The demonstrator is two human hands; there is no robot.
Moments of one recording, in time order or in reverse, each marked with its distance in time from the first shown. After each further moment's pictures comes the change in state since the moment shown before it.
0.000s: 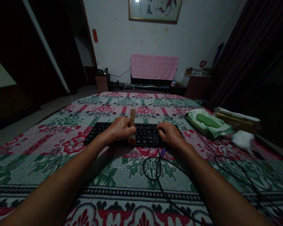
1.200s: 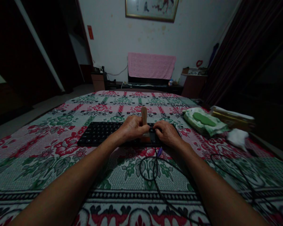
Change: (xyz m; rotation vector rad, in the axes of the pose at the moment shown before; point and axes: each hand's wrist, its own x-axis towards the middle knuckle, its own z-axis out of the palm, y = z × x) left_hand 0.019 0.038 0.031 -0.036 -0.016 0.126; right_hand 0.000 -0.001 -0.001 -0.005 0.003 -0.007
